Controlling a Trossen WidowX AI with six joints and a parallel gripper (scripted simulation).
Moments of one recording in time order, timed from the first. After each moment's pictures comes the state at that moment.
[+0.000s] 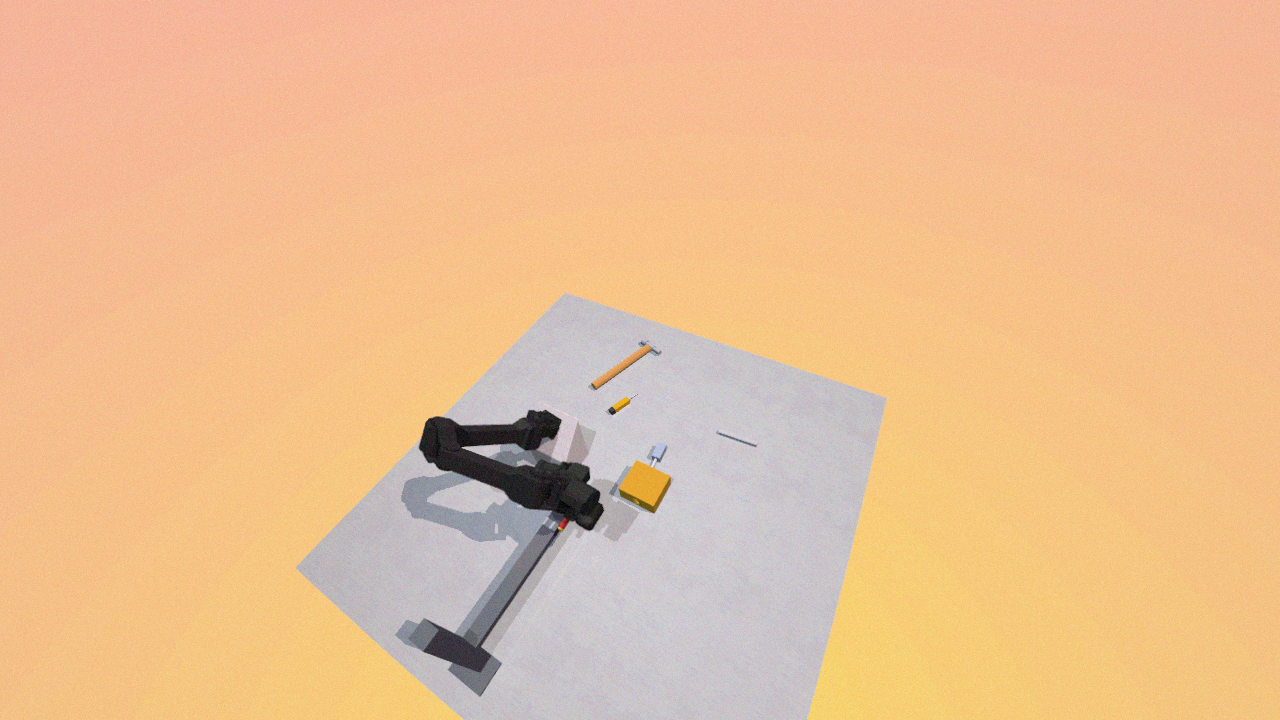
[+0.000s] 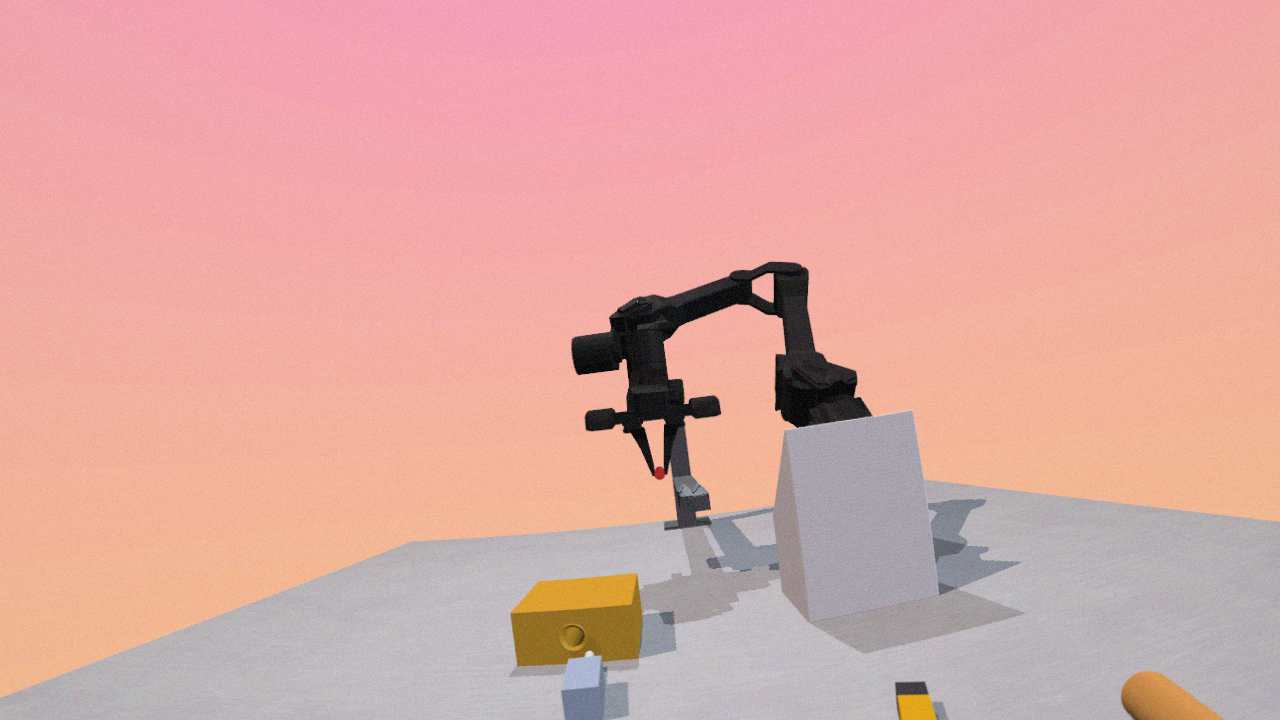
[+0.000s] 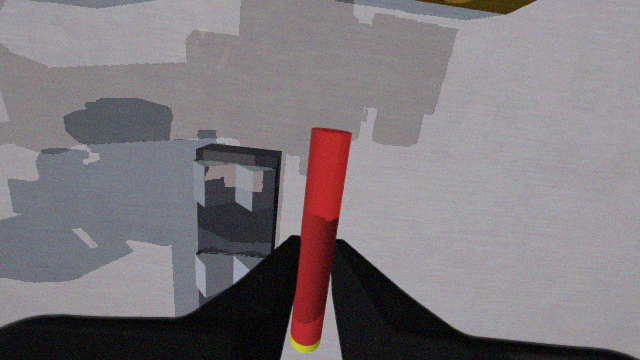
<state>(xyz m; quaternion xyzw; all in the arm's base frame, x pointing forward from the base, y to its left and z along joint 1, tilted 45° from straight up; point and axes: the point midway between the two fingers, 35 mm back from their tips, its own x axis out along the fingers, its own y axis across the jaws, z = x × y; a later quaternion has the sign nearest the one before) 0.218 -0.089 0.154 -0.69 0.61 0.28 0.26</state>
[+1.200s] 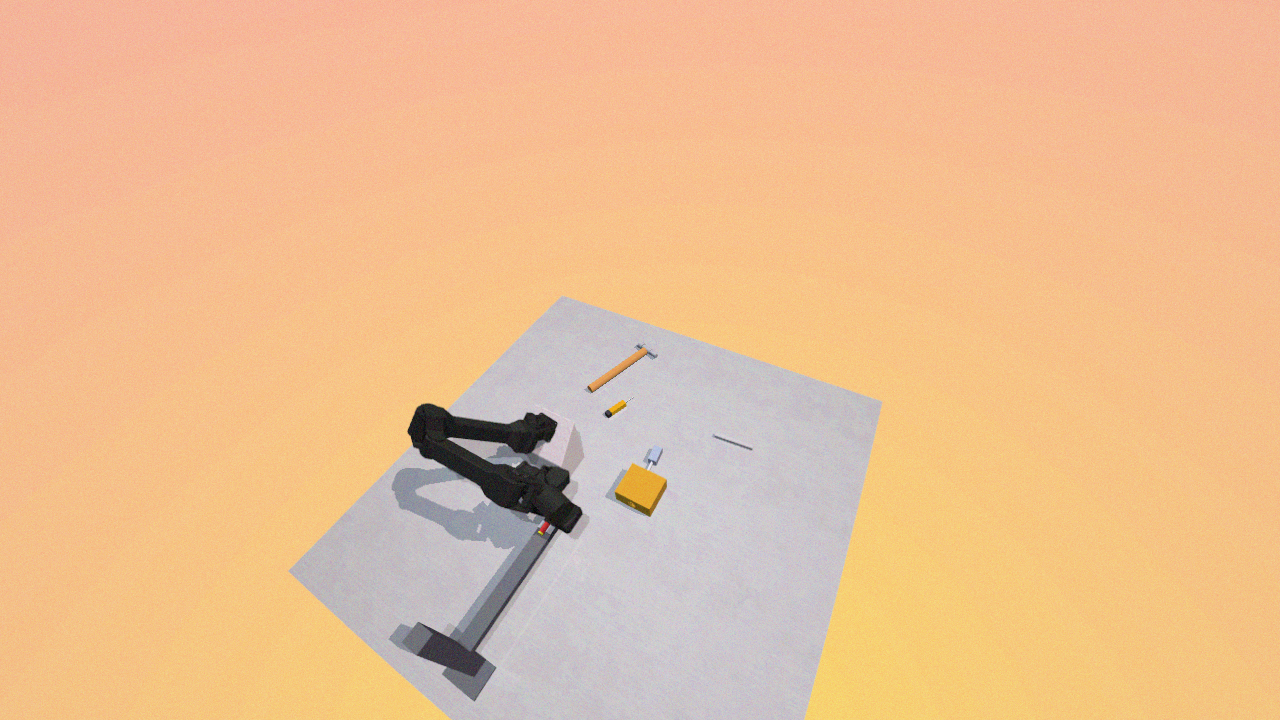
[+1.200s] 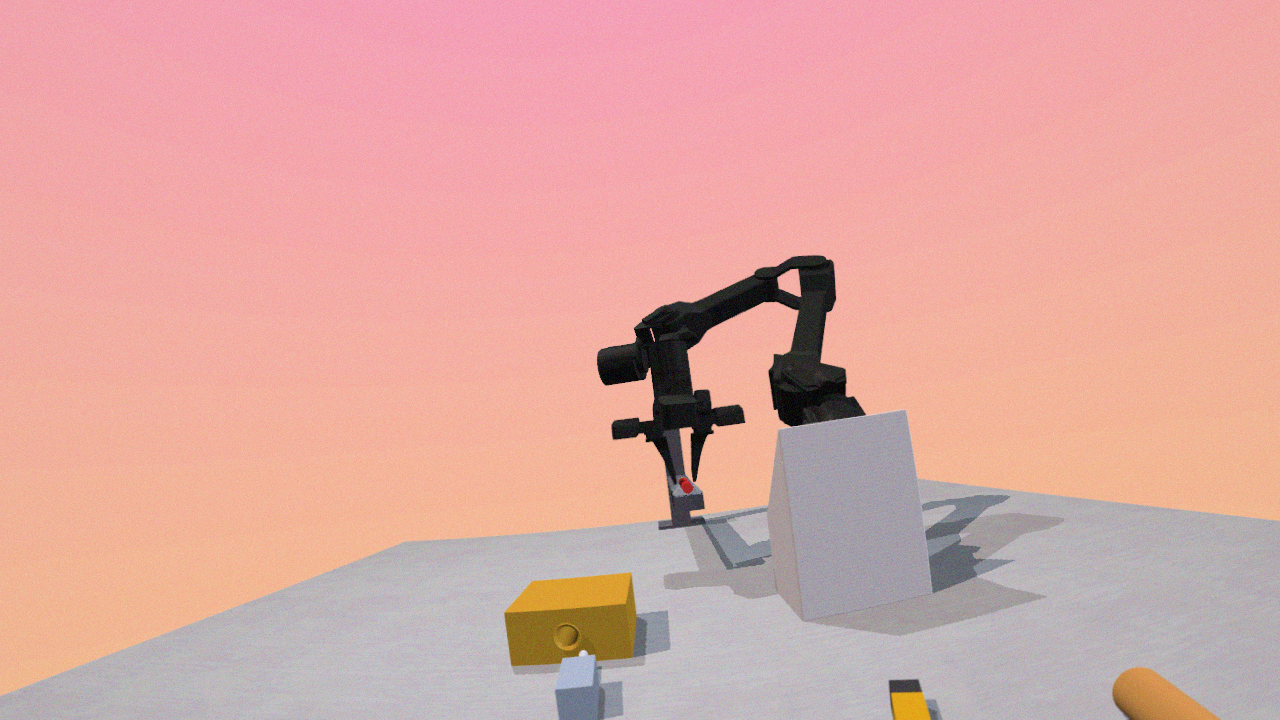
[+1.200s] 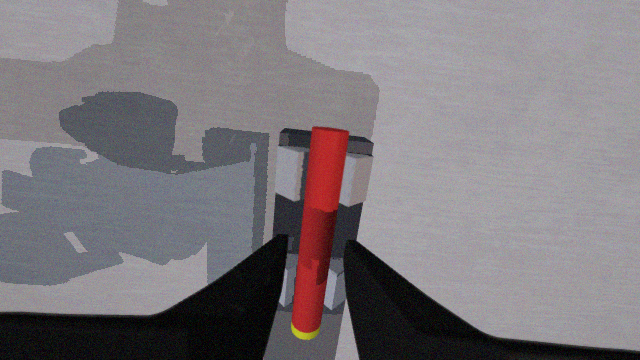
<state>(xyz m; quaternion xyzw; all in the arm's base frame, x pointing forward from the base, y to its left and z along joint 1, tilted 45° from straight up) 0.179 -0.117 0.151 -0.69 0.61 0.28 0.26</state>
